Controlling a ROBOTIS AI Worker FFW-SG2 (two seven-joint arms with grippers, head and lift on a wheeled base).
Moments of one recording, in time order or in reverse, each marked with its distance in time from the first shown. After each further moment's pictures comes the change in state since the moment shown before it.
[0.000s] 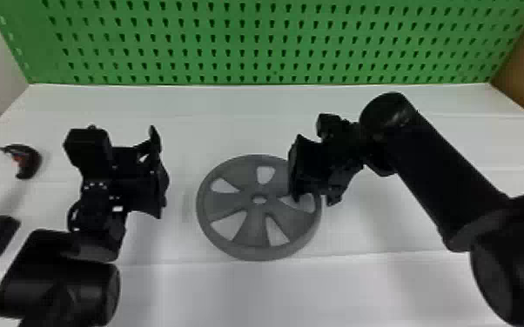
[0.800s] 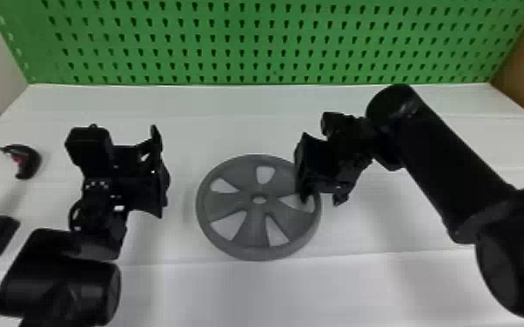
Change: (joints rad) left arm -0.003 0.000 -0.004 0.000 -0.003 -0.001 0.000; right arm -0.028 -0.008 -0.019 0.018 0.026 0.071 0.000
